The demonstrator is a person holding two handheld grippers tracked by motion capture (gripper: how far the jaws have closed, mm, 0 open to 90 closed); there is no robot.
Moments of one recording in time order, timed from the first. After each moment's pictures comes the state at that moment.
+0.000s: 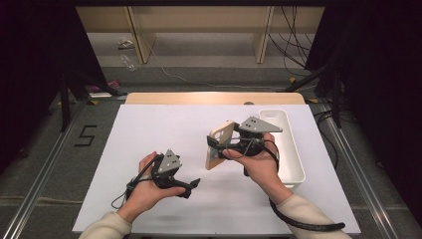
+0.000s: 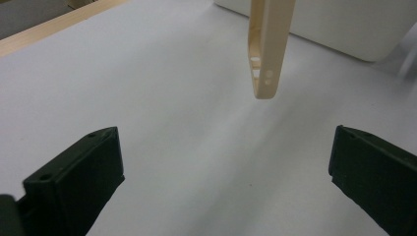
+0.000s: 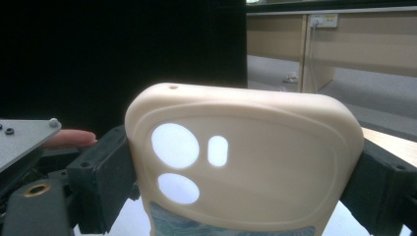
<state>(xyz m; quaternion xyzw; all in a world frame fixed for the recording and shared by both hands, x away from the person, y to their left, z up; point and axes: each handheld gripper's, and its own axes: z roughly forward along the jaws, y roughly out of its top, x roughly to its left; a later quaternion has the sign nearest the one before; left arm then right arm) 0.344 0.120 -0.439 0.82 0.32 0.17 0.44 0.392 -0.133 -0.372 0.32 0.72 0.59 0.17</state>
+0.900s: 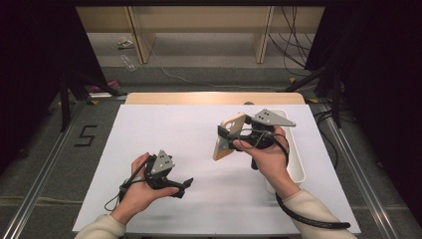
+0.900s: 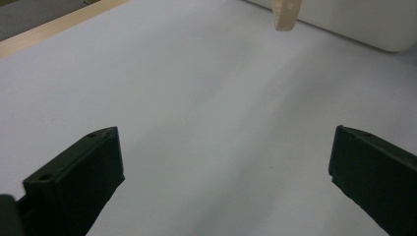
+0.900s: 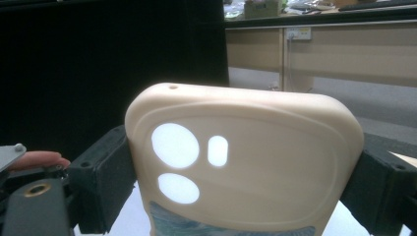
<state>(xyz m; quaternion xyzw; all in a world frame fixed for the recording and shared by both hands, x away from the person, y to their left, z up) 0.341 0.136 -0.442 0.82 0.34 0.19 0.43 0.403 -0.157 -0.359 0.35 0.70 0.60 0.19</state>
